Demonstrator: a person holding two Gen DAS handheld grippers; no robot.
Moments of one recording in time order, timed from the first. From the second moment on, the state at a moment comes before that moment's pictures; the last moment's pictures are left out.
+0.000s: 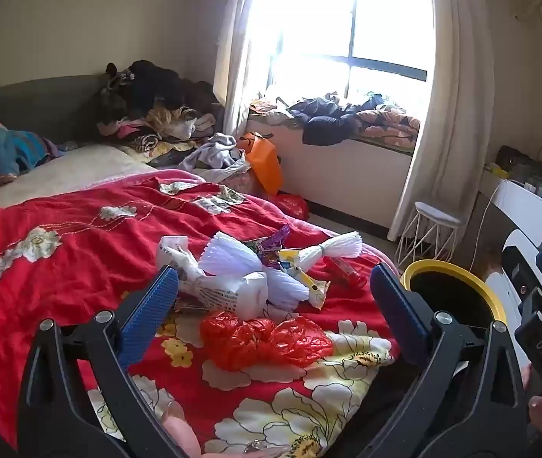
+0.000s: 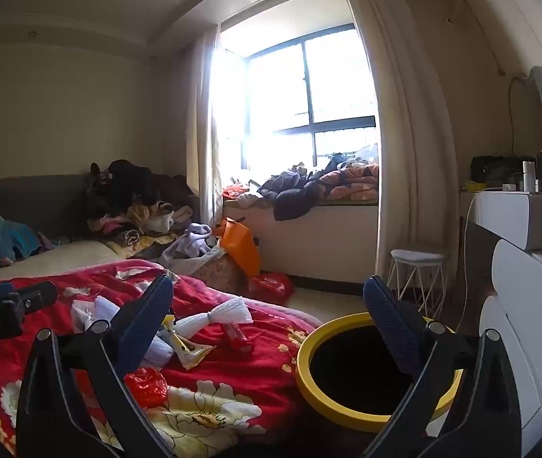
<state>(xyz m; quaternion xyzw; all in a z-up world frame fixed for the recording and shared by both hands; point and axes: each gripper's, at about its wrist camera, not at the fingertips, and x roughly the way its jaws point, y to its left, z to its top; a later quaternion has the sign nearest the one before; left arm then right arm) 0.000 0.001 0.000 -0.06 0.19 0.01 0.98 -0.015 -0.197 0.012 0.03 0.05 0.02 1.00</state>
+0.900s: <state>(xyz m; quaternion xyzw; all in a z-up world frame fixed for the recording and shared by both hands) -0.005 -0.002 0.006 -0.06 0.19 0.00 0.98 -0.011 -0.198 0.013 0.04 0.07 0.02 1.00</state>
